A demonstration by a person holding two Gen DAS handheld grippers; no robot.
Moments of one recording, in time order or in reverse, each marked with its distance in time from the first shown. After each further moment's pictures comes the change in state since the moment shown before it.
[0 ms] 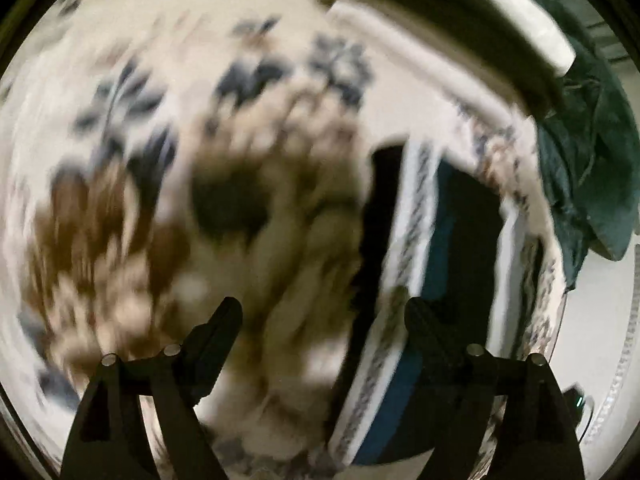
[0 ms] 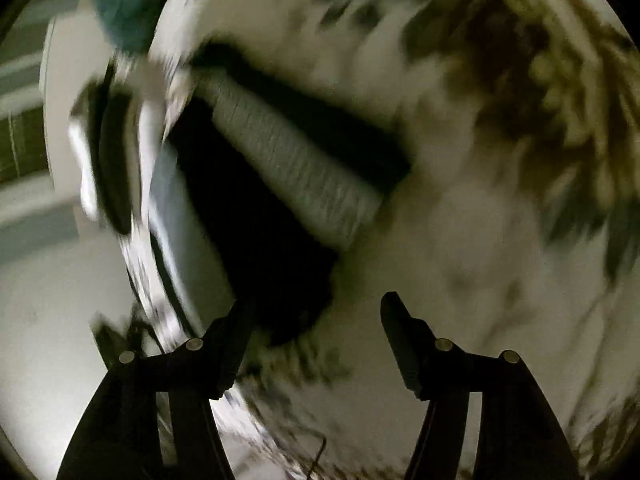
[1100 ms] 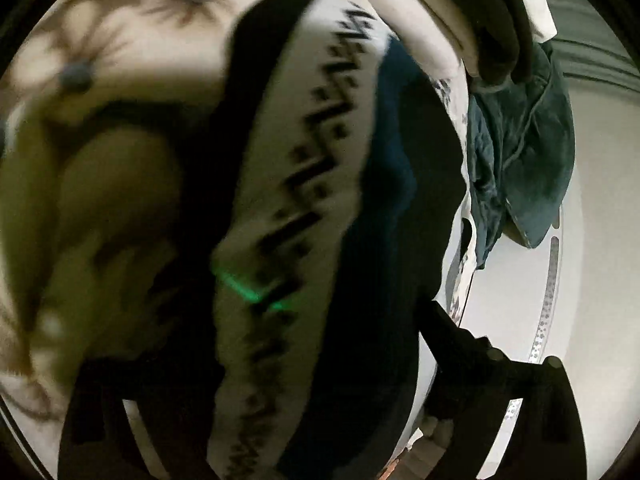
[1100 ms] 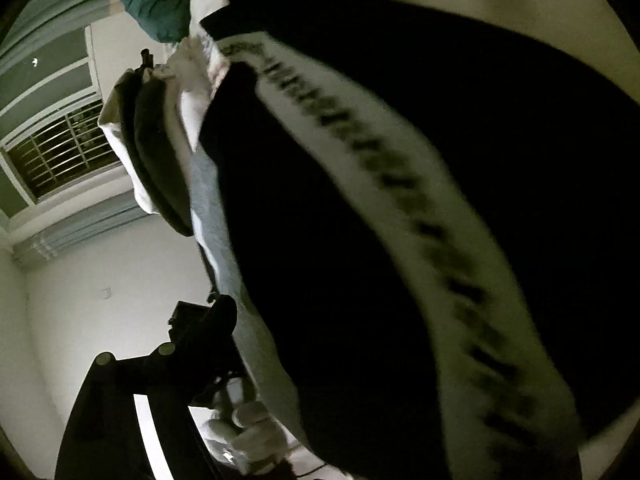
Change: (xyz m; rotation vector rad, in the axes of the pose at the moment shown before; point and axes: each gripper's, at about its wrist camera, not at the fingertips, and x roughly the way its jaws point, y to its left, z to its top) left arm 0.084 -0.031 0.015 -0.021 0.163 -0.443; right arm 0.093 0.021 0.036 -0.035 0.159 0.346
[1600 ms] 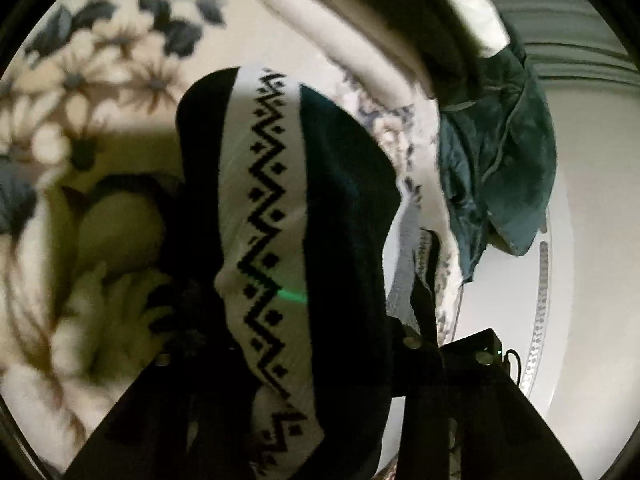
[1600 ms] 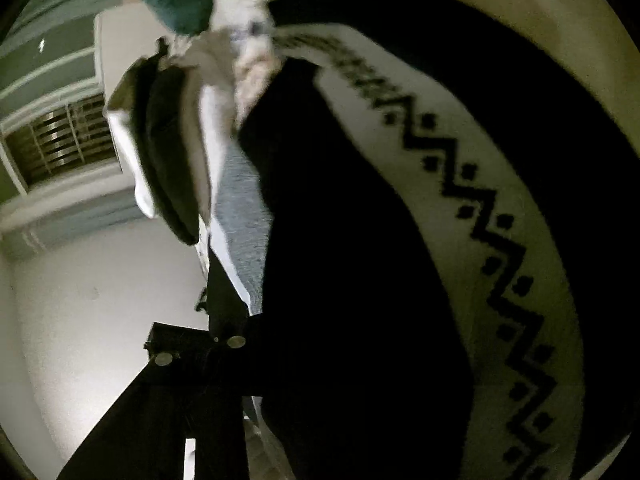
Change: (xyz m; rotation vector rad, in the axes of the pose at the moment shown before) left arm -0.031 -0.033 -0.003 0.050 -0.117 -0.021; right arm 0.027 0.060 0.002 -0.082 -0.060 -0.075
